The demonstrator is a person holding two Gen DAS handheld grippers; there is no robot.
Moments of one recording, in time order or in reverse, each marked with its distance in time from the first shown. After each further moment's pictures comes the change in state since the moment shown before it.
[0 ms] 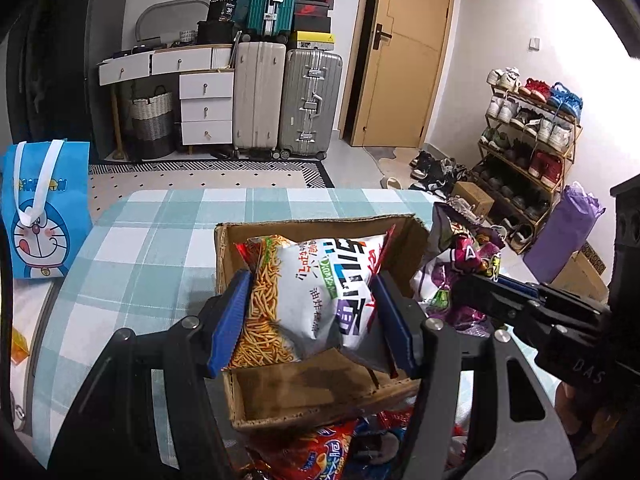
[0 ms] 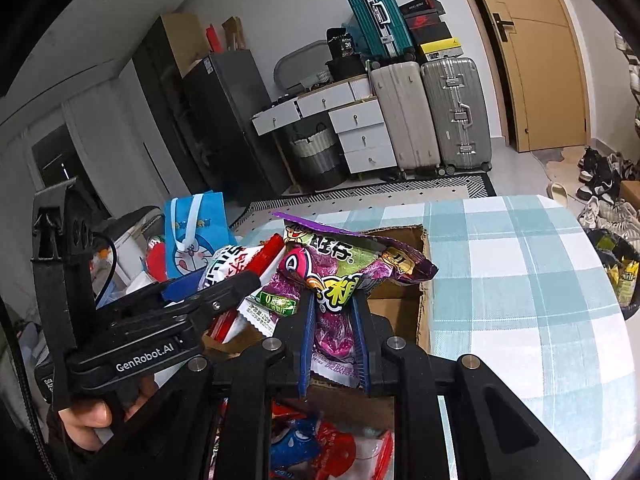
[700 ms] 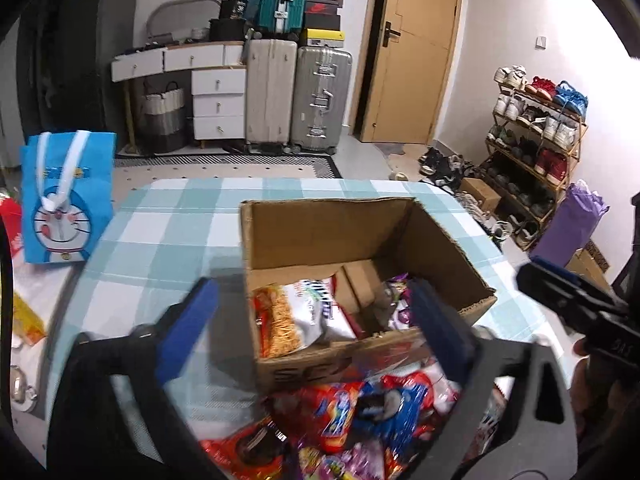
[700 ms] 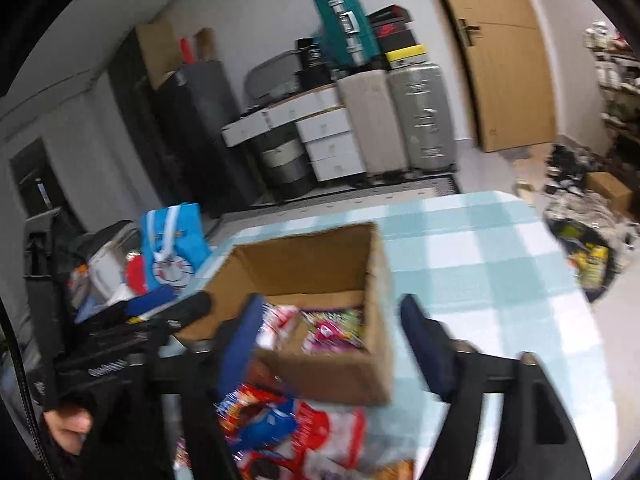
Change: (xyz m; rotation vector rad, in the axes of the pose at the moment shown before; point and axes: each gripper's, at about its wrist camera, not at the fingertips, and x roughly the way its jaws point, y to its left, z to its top) left arm -0.043 0.011 -0.023 -0.007 -0.002 0.048; right arm -0.039 -0.017 -0.014 0.050 -0.041 -0.130
